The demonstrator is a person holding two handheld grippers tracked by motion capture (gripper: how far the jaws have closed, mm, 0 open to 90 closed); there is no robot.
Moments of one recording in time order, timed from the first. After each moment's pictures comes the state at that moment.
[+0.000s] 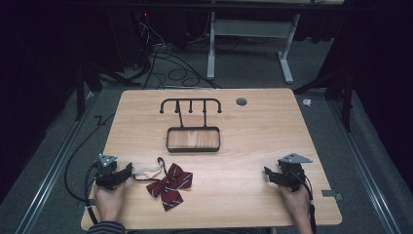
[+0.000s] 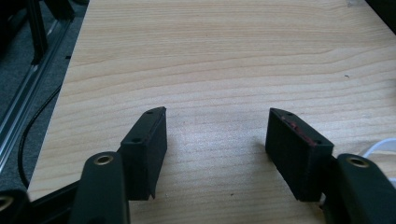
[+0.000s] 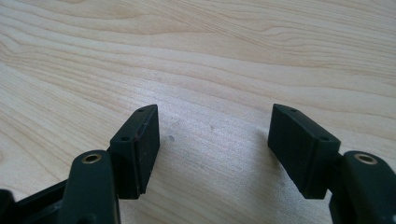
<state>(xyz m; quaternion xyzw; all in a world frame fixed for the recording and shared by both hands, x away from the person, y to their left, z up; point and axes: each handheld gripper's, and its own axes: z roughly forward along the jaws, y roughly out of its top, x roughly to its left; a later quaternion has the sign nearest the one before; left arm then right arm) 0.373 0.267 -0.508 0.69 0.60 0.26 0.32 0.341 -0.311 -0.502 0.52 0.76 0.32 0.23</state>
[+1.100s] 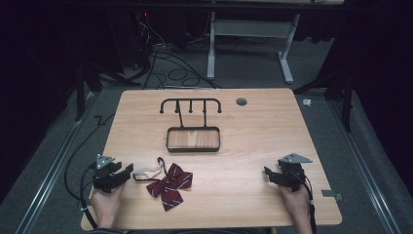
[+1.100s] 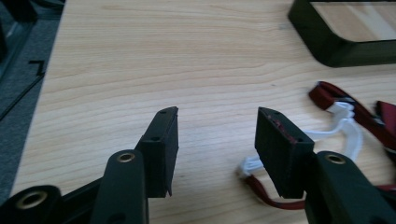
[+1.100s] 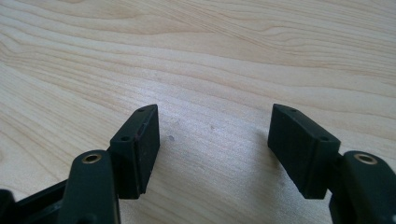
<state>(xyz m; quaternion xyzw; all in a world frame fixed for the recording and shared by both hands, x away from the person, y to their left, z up) 0.353 0.260 -0.478 0.70 0.57 0.22 0.36 0.341 -0.311 -0.502 0.52 0.76 0.32 0.23</state>
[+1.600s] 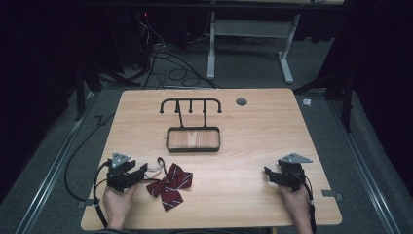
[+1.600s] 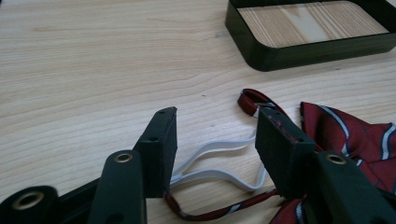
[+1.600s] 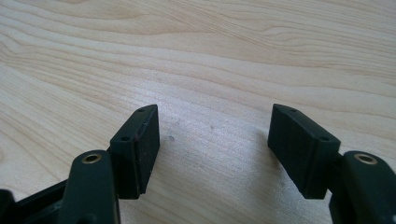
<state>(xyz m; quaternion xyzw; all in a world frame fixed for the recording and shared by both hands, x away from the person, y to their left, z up) 0.352 0.217 -0.465 0.73 0.53 0.20 0.37 0.341 -0.311 -0.502 0.52 0.76 0.32 0.23</state>
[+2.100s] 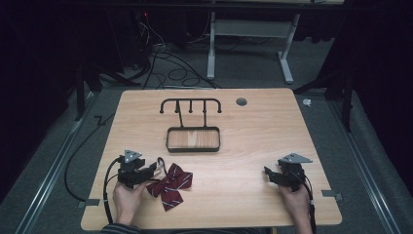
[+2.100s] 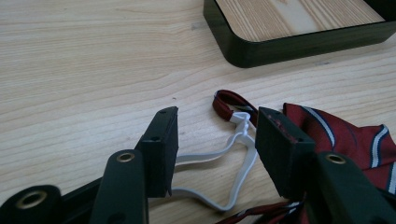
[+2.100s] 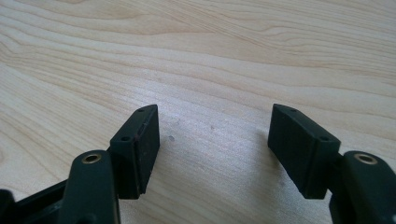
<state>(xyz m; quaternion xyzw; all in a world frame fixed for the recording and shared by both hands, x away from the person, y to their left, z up) 0.365 0.193 -0.471 0.75 0.53 0.18 0.36 0.341 -0.311 -0.502 0.52 0.76 0.32 0.23</state>
